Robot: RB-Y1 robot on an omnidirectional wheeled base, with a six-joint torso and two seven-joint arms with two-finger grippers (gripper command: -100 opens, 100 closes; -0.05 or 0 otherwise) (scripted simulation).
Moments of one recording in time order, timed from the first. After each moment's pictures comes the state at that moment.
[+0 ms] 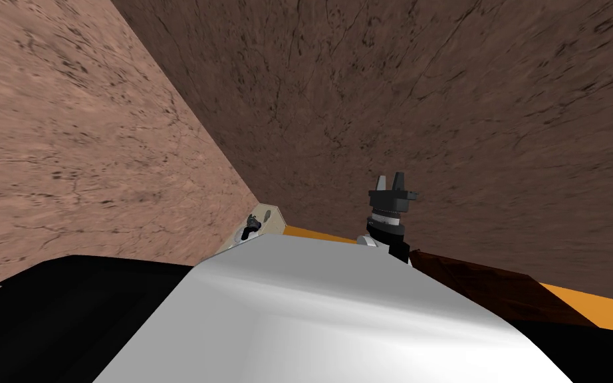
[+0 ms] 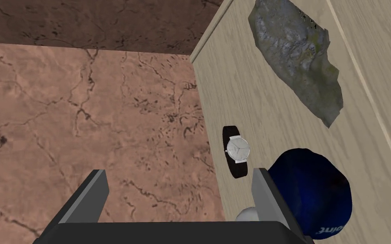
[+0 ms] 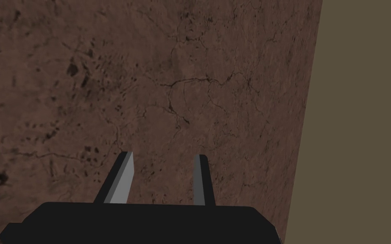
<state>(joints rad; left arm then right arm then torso) 0.05 0.18 0.54 -0.91 0.22 -0.19 0.14 0.50 -0.04 0.07 -2.37 -0.05 -0.49 -0.14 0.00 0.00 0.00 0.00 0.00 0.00</state>
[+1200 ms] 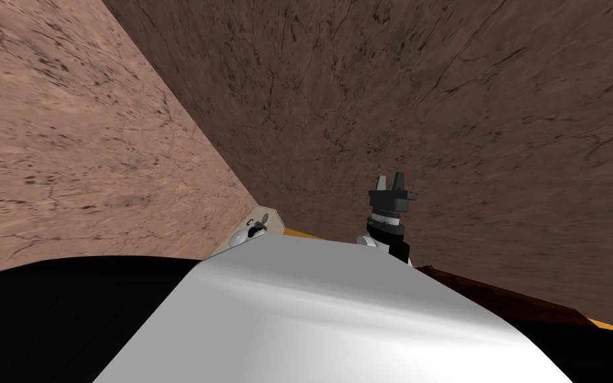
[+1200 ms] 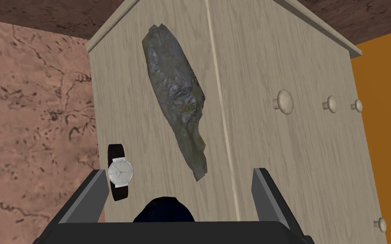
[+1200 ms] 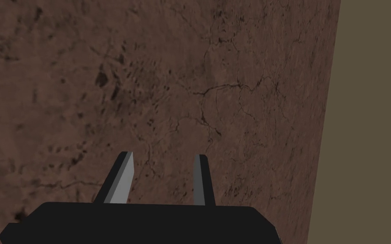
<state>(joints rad) -0.12 0.18 0.65 -0.59 0.26 -0.07 0.21 0.50 -0.04 0.07 -2.37 -0.05 -0.49 -0.14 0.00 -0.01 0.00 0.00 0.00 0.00</state>
